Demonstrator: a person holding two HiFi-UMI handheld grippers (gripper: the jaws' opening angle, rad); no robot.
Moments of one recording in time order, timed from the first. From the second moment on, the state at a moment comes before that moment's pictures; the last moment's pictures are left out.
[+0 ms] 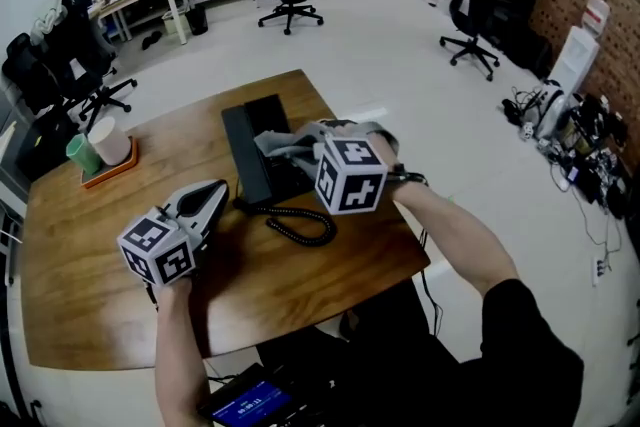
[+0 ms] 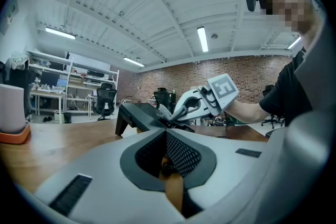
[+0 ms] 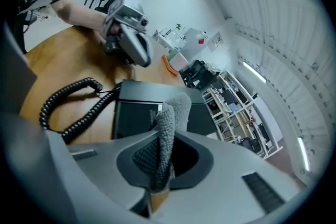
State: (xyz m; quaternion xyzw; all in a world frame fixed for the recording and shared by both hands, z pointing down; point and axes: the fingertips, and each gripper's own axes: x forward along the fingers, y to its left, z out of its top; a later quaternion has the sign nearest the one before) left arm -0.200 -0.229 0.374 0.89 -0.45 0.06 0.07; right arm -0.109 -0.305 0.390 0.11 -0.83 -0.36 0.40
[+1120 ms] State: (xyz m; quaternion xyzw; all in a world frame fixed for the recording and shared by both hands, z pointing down) left arm -0.195 -0.223 0.374 0.90 -0.43 0.05 0.08; right arm -0.094 -0.215 0.284 0.12 -0.97 -0.22 0.00
